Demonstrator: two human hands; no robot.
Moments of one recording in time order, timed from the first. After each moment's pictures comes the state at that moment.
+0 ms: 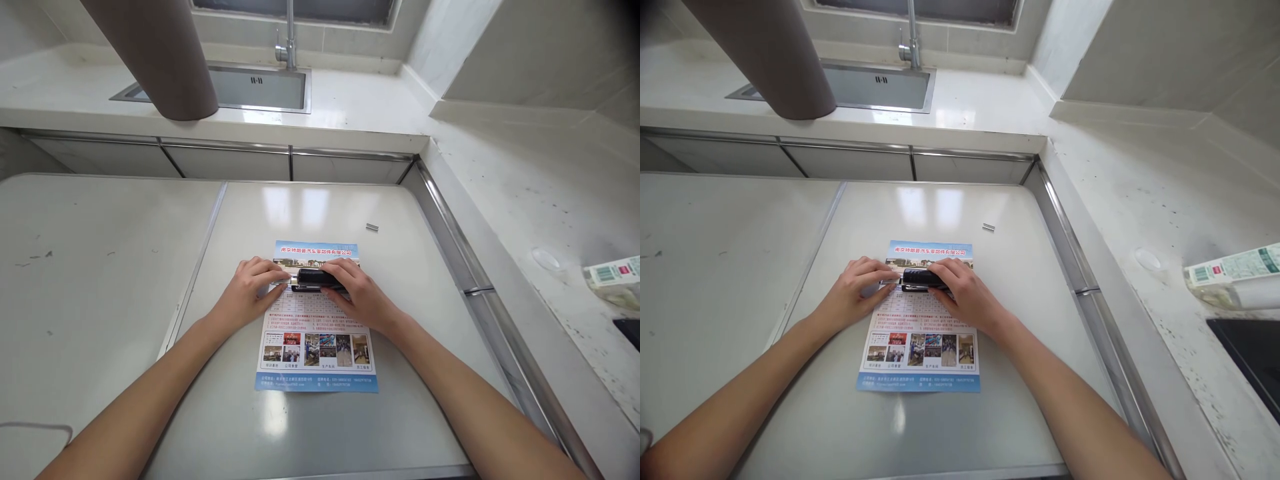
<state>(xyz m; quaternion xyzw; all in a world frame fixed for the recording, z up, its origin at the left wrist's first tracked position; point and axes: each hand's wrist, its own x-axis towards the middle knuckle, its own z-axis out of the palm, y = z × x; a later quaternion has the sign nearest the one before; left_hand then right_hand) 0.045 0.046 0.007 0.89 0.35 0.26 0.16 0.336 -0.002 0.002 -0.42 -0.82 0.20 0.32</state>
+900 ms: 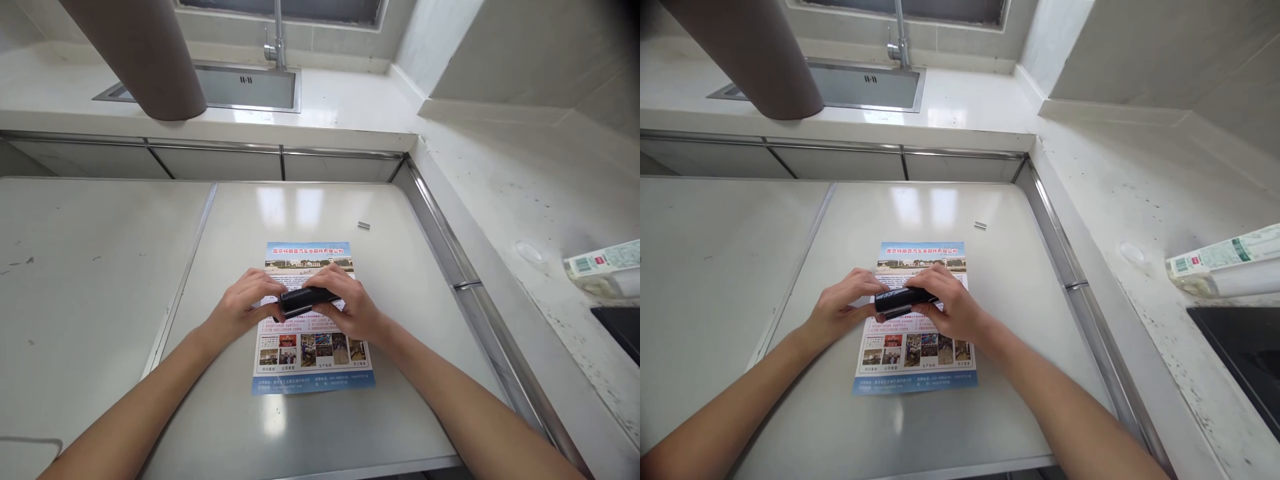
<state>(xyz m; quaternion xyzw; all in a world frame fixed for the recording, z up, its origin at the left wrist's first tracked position) 0.052 0.031 0.023 0.87 0.22 0.37 0.24 0.319 -0.016 0.021 -0.34 -0.79 0.27 0.44</state>
